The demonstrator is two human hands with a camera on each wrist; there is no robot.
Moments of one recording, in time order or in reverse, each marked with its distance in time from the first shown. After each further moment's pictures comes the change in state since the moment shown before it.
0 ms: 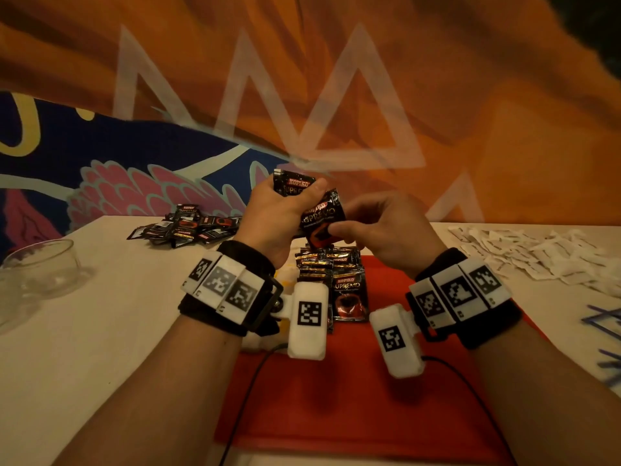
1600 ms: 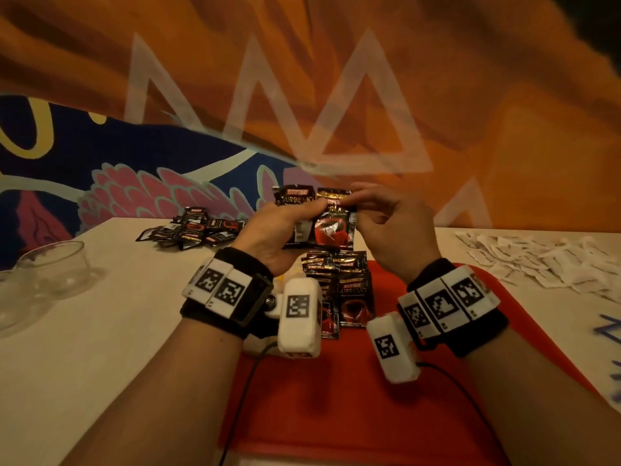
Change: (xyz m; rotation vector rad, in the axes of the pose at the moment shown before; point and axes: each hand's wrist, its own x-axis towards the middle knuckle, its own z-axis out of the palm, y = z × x) left_hand 0.009 -0.005 -0.019 -0.124 -0.091 -0.332; right_hand 0.006 0.006 0.014 -0.018 0.281 -0.113
